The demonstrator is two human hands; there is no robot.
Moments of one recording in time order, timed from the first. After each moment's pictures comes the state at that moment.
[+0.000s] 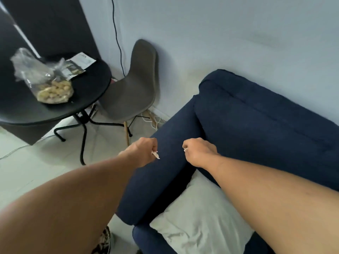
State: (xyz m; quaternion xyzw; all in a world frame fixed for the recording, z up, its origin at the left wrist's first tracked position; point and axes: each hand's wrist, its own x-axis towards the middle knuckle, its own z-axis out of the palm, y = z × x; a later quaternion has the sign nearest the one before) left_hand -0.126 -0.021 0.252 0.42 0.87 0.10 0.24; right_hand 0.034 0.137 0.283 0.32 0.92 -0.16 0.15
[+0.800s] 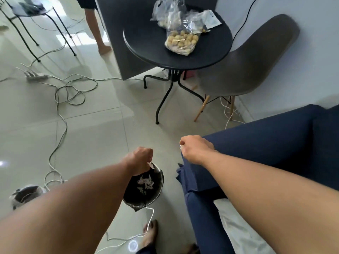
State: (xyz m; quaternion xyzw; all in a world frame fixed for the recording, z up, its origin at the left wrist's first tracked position) left_hand -0.134 -0.406 0.151 0.15 0.94 0.12 0.28; right_hand -0.118 -0.184 0.220 0.06 0.95 -0.14 0.27
